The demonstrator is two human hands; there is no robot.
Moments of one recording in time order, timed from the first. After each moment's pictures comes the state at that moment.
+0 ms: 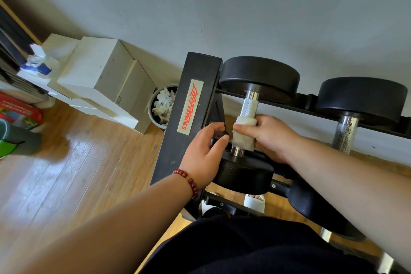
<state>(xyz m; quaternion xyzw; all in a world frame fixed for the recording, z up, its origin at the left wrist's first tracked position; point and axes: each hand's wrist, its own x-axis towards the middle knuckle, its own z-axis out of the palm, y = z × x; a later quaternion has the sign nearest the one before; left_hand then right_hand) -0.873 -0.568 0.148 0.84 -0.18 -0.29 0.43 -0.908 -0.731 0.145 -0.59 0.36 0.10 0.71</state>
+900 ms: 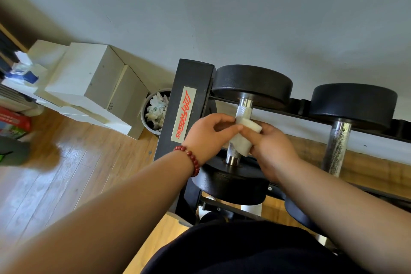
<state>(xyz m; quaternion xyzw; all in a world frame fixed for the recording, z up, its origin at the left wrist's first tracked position) -0.830 -0.609 0.163 0.81 -0.20 -0.34 0.43 -0.917 -0.722 0.131 -0.55 0.41 -0.04 0.73</state>
